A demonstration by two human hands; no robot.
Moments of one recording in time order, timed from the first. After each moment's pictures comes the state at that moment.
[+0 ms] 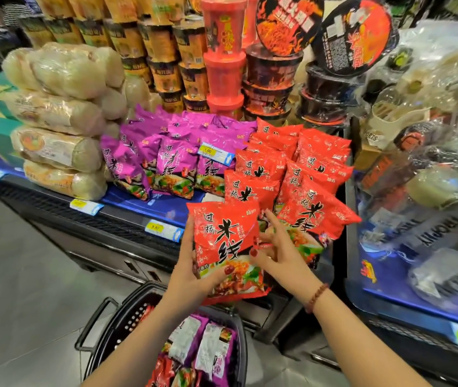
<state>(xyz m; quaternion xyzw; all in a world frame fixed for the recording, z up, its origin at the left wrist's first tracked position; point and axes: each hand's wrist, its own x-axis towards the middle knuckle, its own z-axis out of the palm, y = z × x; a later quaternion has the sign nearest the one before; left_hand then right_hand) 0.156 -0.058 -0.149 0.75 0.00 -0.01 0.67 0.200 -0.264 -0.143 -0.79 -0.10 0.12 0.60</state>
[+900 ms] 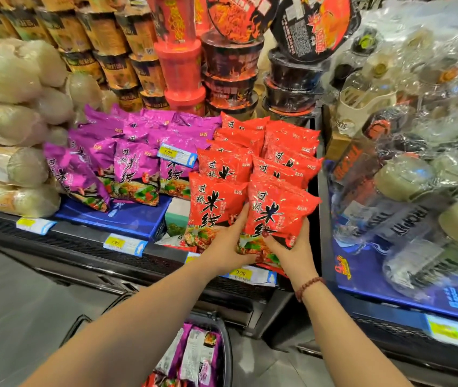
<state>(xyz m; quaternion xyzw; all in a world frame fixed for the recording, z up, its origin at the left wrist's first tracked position) 0.277 -0.158 -0.181 0.87 -0.18 -0.17 0.43 0.241 -0.322 -0.182 -0.73 0.11 -0.08 0.67</state>
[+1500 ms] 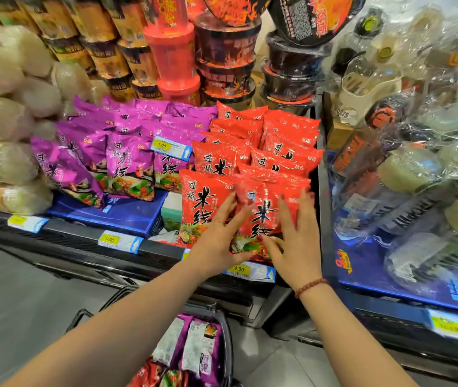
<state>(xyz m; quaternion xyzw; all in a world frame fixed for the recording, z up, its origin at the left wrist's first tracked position) 0.278 -0.144 -0.192 0.90 -0.28 0.02 0.33 0.242 -0.334 -0.188 -0.92 -0.09 -0.27 0.28</state>
